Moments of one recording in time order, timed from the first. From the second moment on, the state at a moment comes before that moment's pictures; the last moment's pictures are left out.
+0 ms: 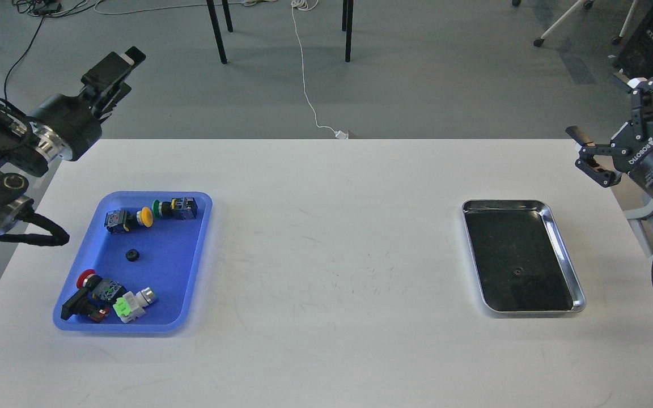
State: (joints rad) left arm -0.85 0.74 -0.54 -1.10 0.52 0.04 -0.40; right arm 0.61 -0.95 0.57 1.14 -0.25 0.49 0.40
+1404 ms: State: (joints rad) left arm -0.82 0.65 -0.72 -0.97 -0.05 -0.22 -0.37; right arm 1.45 -0.59 -0.76 1.03 -1.64 0.37 0.49
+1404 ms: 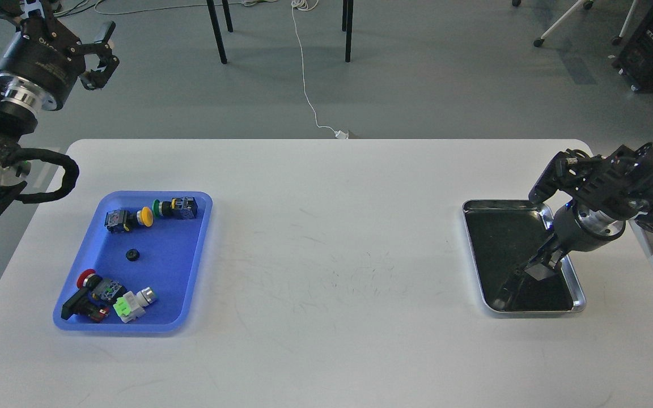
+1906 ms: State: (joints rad) left arm -0.81 0.65 -0.72 -0.97 -0.05 -0.22 -0.37; right arm 1.38 -0.57 -0.73 1.01 -1.56 0.37 0.49
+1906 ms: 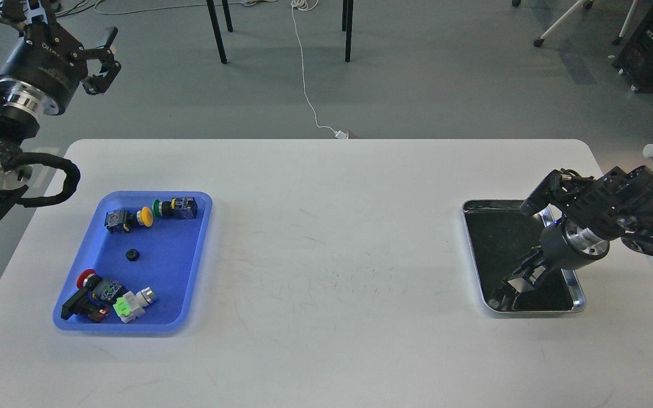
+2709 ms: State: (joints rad) left arm -0.80 0.66 -0.71 -0.98 -0.04 -0.22 -0.37; right arm 1.36 -0.55 -0.72 0.97 -1.56 0.36 0.49
